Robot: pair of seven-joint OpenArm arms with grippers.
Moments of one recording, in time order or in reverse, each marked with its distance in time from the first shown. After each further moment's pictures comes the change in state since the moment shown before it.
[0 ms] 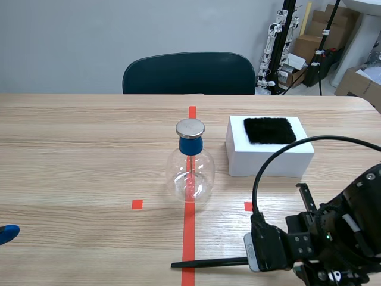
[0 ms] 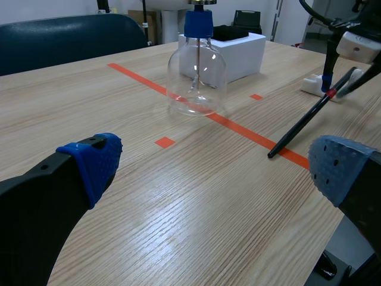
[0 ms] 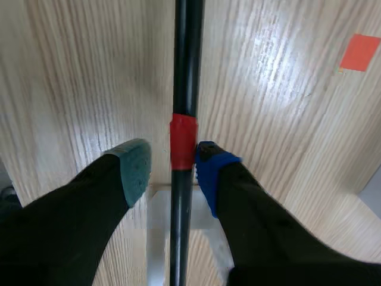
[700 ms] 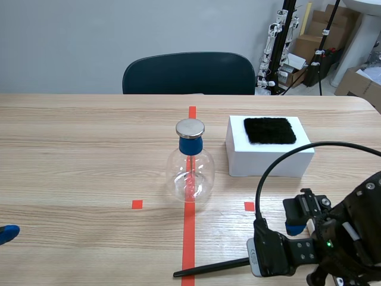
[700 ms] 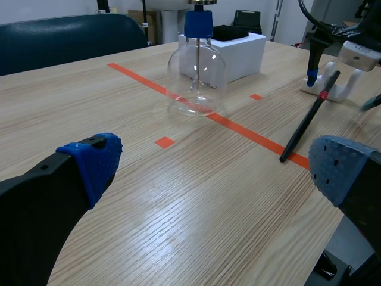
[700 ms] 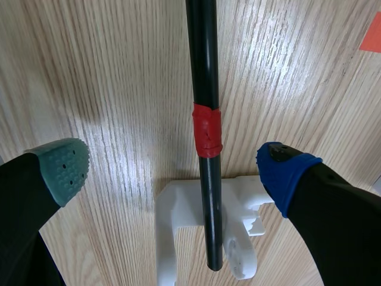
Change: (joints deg) left arm 0.0 0.0 0.0 0.0 0.0 0.0 0.0; right arm 0.0 0.0 -1.6 -0.7 0.0 -2.8 -1.7
